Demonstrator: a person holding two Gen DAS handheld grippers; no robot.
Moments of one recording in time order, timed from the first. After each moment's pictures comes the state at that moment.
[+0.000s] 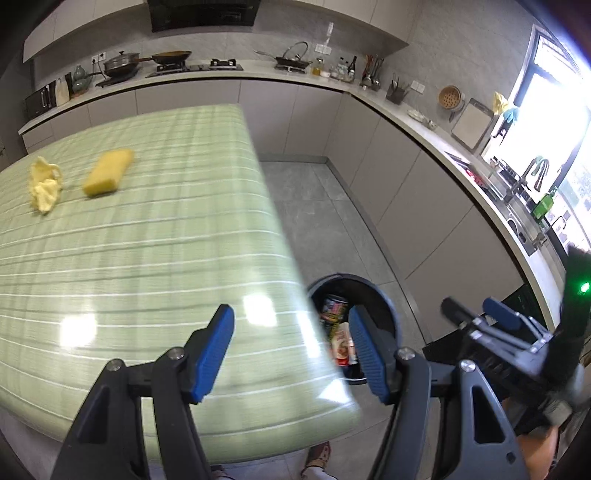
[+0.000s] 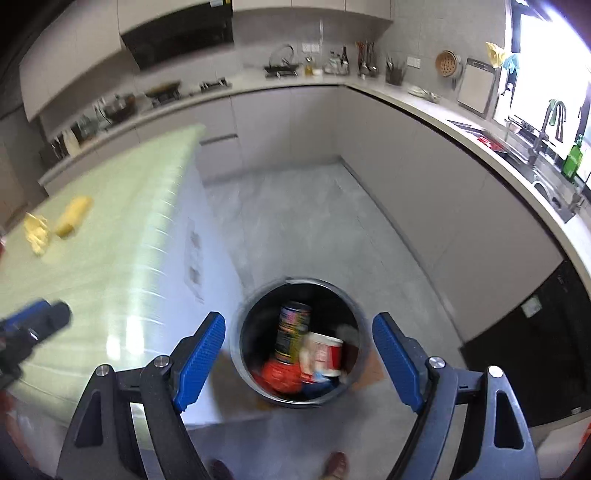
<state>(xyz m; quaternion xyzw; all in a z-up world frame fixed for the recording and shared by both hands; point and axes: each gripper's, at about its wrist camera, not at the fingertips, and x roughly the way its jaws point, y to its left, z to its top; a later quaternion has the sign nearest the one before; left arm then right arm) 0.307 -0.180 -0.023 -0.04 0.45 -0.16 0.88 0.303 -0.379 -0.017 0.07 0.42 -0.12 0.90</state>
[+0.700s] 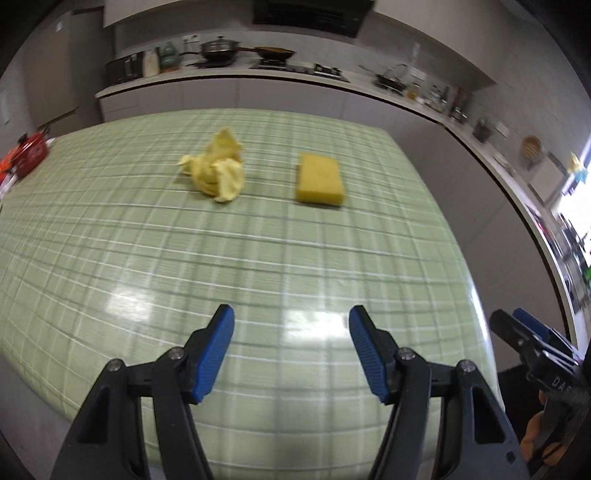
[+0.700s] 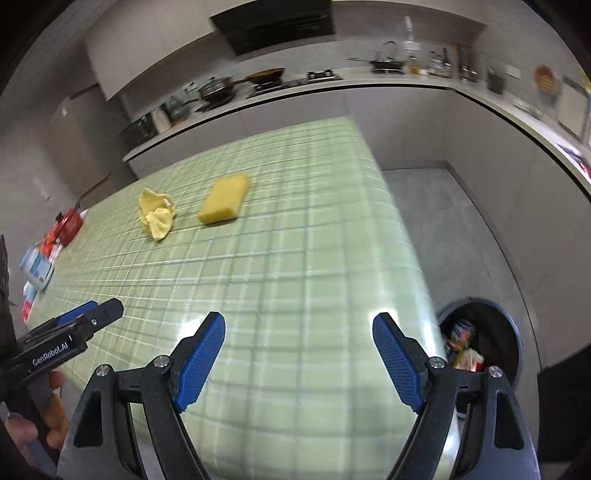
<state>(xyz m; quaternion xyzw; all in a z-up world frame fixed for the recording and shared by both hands) 0.351 0.050 -0.036 -0.08 0.46 -0.02 0.89 0.395 -0.155 -0.007 0.08 0.43 0.06 0.90</state>
